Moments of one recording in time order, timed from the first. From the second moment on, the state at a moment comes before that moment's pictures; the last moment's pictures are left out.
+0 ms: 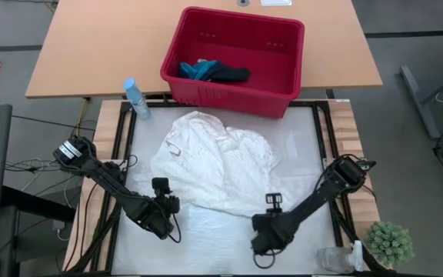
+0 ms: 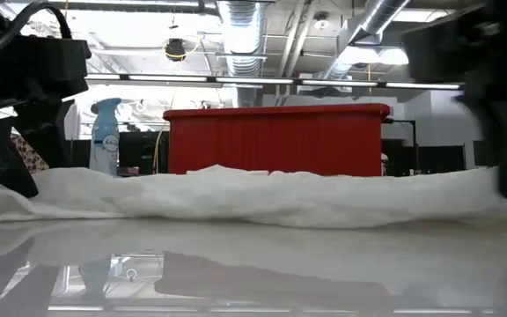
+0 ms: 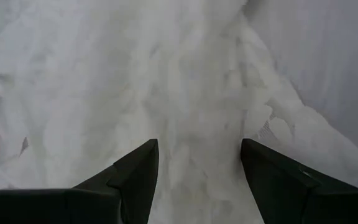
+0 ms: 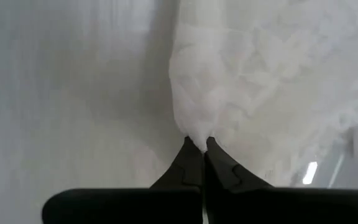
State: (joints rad) left arm -0.67 1.61 0.87 -0.79 -0.55 -0.64; right arm 0.66 2.00 1.45 -1.26 0.29 0.64
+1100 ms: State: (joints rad) left arm -0.87 1.61 1.17 -0.72 -0.46 -0.66; right arm 0.81 2.00 1.45 -1.35 0.18 0.87
